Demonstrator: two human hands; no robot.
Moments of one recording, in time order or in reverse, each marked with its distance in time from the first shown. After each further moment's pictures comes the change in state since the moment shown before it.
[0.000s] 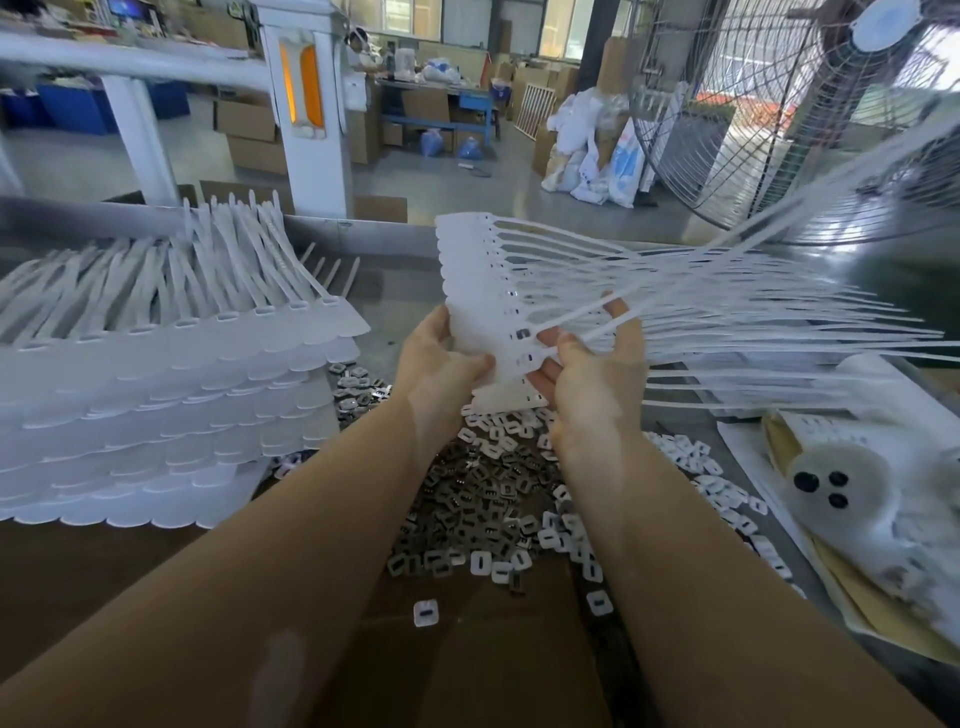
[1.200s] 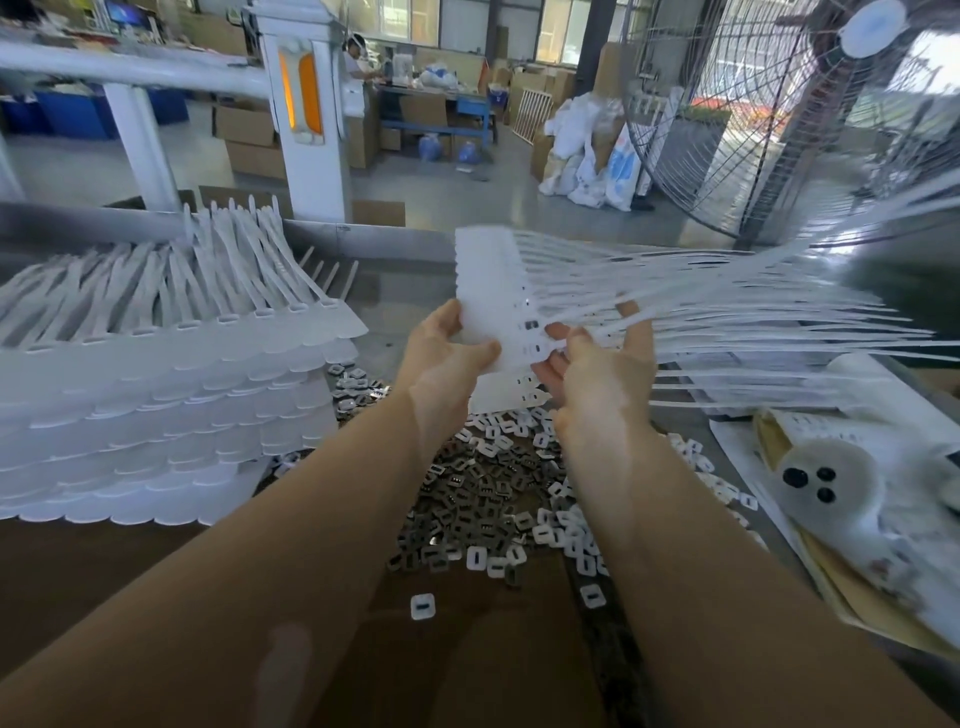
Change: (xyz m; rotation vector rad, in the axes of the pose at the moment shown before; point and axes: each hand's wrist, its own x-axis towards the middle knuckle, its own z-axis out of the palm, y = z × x) left_hand 0.001 0.007 0.009 -0.097 0.000 0.001; right_hand -0.004 -0.013 0.000 0.107 0.038 0.046
